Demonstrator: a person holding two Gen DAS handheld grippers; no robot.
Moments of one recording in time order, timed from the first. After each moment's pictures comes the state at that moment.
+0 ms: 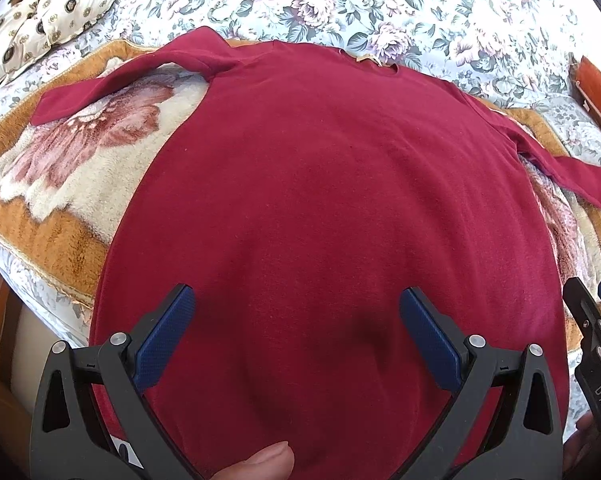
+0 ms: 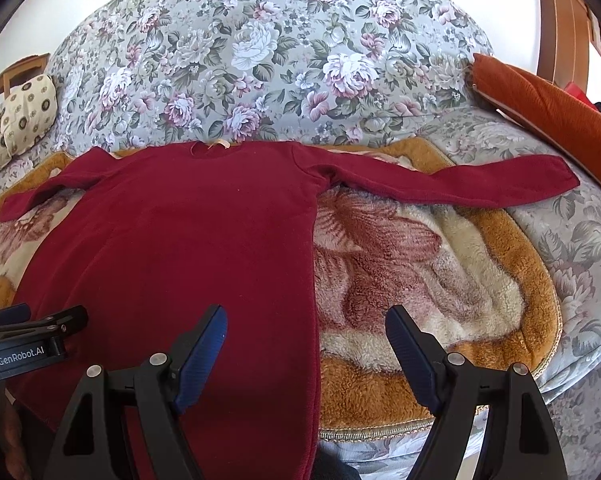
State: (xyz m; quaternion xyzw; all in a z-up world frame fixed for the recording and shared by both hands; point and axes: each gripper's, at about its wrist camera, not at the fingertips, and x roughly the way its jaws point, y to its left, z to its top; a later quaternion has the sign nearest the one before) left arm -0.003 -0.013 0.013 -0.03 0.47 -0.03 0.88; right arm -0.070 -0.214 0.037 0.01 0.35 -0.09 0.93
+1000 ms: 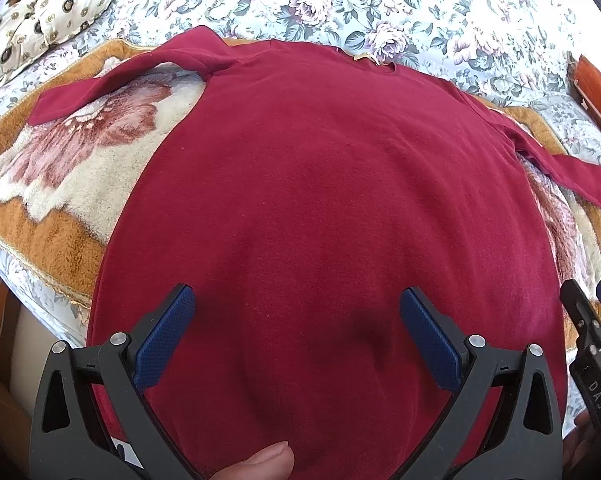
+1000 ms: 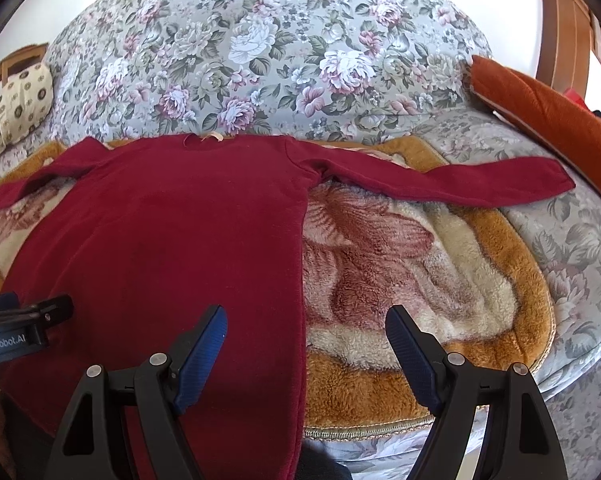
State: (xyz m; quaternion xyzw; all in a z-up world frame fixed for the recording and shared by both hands) left arm -0.003 -0.012 0.012 -0.03 0.47 -0.03 0.88; right arm -0.070 -0.220 0.033 -0.01 0.35 -0.10 0.93
